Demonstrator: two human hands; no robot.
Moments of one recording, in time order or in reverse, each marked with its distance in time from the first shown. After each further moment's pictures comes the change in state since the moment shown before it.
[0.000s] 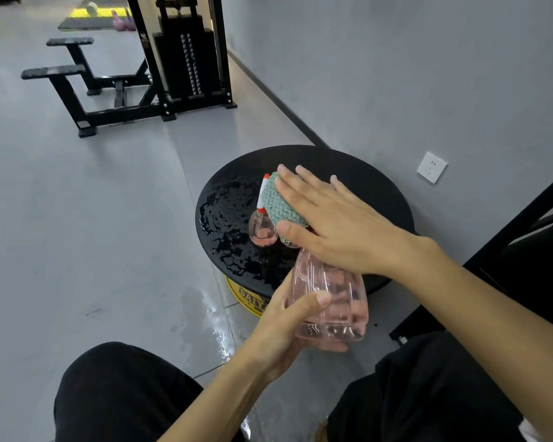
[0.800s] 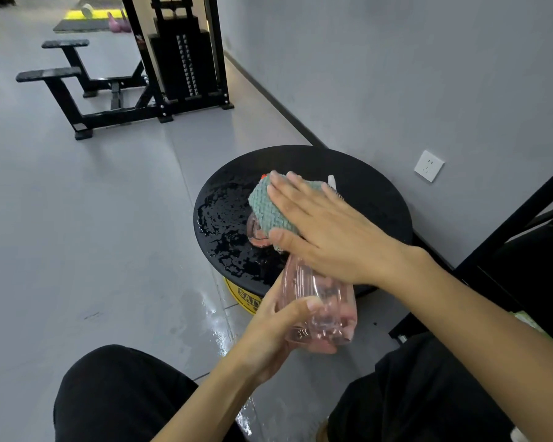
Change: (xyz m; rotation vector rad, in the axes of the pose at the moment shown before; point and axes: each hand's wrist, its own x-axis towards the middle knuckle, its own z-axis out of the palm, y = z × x) left_hand -0.003 0.000 -0.009 0.006 0.001 0.015; right_hand -0.003 -0.010 0.006 0.012 0.015 0.001
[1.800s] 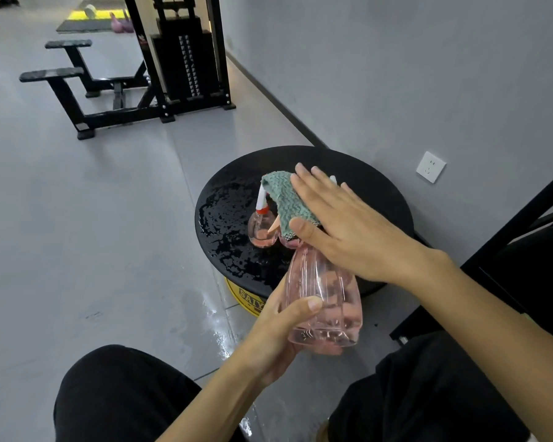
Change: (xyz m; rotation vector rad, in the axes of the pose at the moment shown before) left_hand -0.002 0.001 0.006 -0.028 -0.015 -0.020; right_hand -0.008 0.016 -0.001 0.118 0.052 0.050
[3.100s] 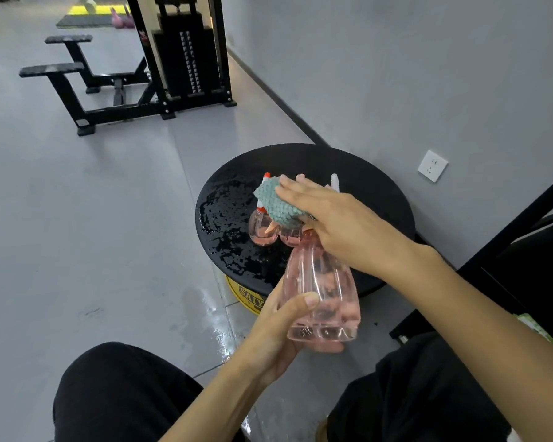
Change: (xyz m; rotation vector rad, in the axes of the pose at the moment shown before) left_hand 0.001 -0.003 -0.003 -0.027 0.016 0.021; right_hand 0.015 -0.005 0.005 0.075 0.063 -0.058
